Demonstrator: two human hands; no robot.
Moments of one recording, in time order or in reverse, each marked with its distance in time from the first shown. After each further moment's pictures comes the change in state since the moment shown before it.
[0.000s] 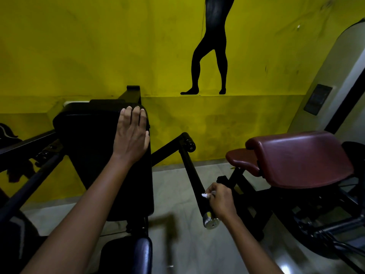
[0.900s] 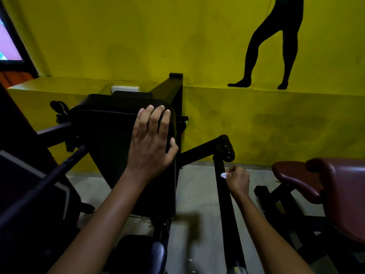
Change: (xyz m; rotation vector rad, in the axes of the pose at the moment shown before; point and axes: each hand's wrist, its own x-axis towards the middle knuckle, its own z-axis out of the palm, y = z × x) left_hand 0.002 0.007 0.022 -0.038 0.223 -0.106; right_hand 0.178 -0.012 0.082 0.036 0.006 0.022
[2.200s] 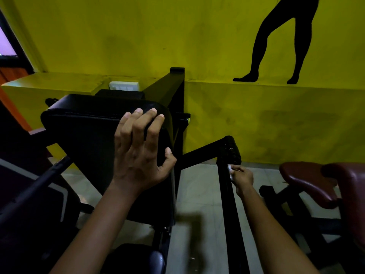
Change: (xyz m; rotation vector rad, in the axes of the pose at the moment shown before) left_hand 0.003 -0.005 0.016 -0.009 0.132 -0.002; right_hand 0.075 0.023 0.049 0.525 -0.052 0.401
